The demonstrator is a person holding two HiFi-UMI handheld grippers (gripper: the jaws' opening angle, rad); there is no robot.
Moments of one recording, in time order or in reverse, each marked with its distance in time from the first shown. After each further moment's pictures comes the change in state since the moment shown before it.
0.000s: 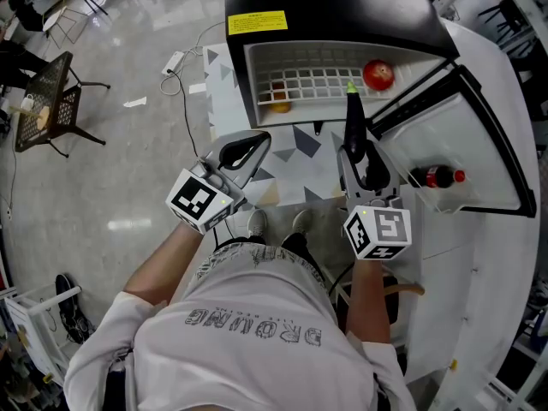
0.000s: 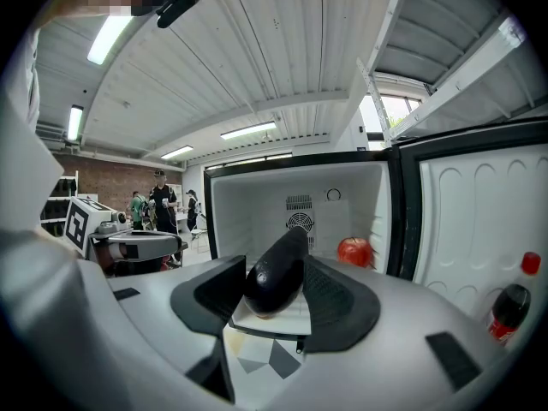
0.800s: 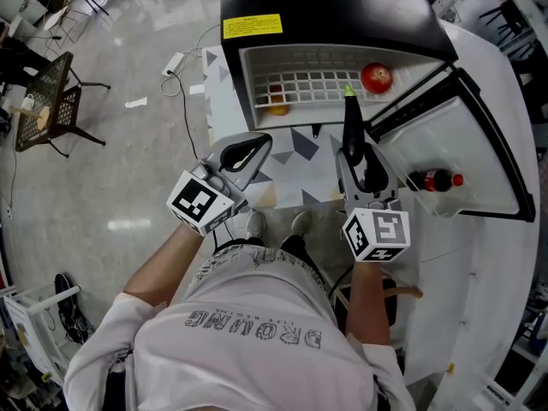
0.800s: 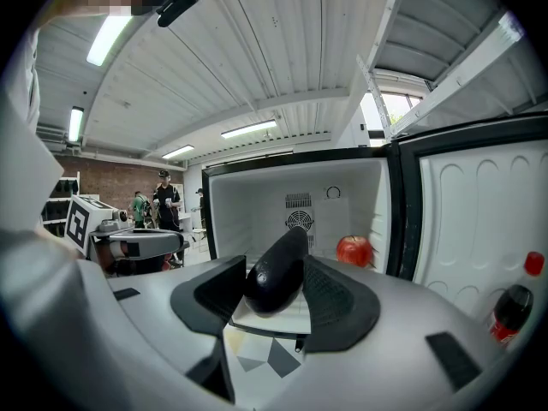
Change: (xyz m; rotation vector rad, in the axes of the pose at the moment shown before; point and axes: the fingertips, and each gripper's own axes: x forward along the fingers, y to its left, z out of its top) left arm 0.008 -0.005 0.002 0.007 0.001 -0.002; right arm 0.001 -0.005 -0.003 0.002 0.010 0.014
